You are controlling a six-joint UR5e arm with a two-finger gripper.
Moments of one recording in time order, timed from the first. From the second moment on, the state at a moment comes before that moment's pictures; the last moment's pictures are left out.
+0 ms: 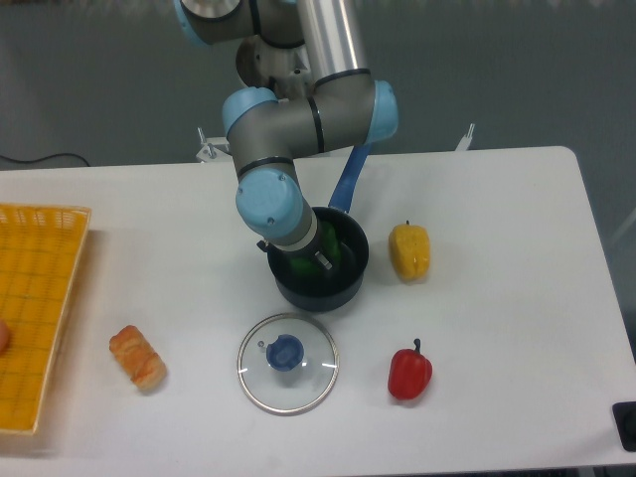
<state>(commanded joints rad) 2.31 -1.93 -1.78 -1.25 1.80 1.11</state>
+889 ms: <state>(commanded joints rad) 2.29 -1.95 -1.78 -1.25 1.82 1.11</state>
